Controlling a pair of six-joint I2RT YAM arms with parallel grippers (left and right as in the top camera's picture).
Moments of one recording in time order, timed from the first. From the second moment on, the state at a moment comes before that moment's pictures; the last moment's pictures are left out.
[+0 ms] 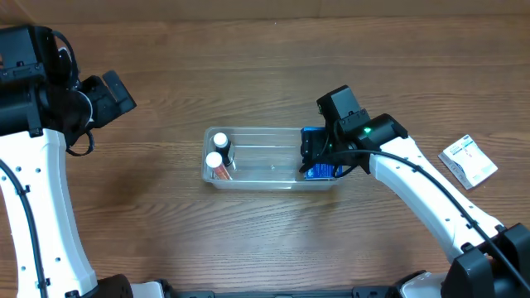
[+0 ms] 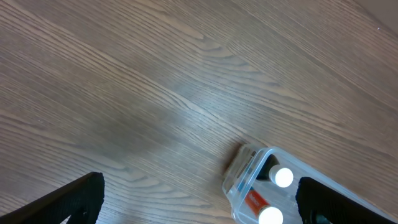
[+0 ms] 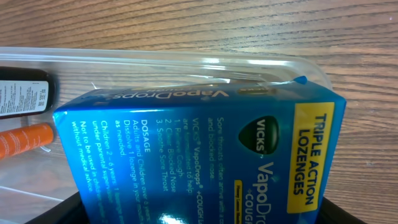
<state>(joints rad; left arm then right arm) 0.22 1.54 1.84 -1.41 0.08 -0.36 0.46 1.57 1.20 -0.85 -0.06 0.47</state>
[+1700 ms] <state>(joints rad) 0.22 1.54 1.84 -1.42 0.04 -0.31 -0.56 1.94 1.69 -1.14 -0.16 -0.71</state>
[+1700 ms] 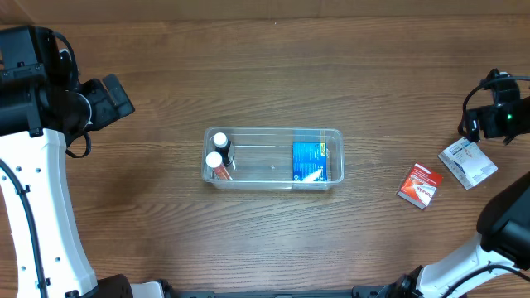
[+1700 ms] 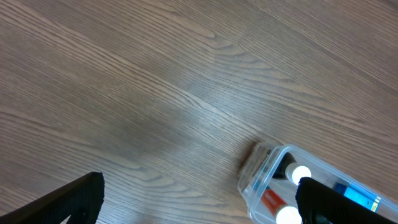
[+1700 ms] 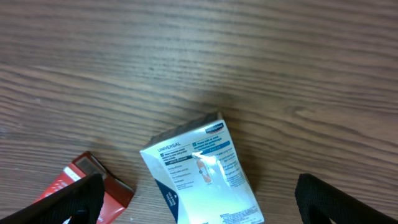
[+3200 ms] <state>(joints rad) 0.22 1.54 1.84 -1.41 0.02 -0.31 -0.57 1.96 1.28 -0.86 -0.07 -0.69</state>
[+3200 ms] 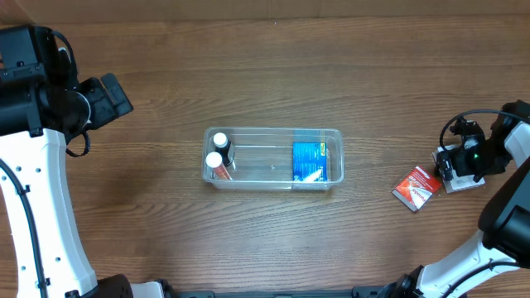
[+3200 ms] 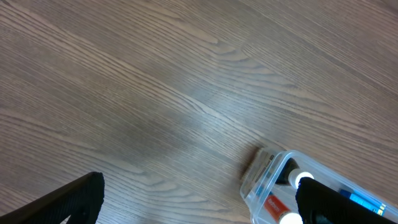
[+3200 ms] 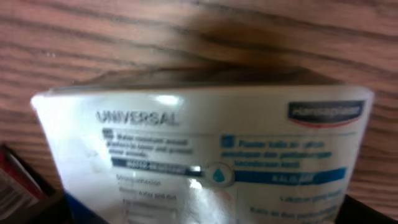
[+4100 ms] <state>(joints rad) 0.22 1.54 1.84 -1.41 0.02 -0.31 -0.20 1.56 1.47 -1.12 -0.15 0.03</state>
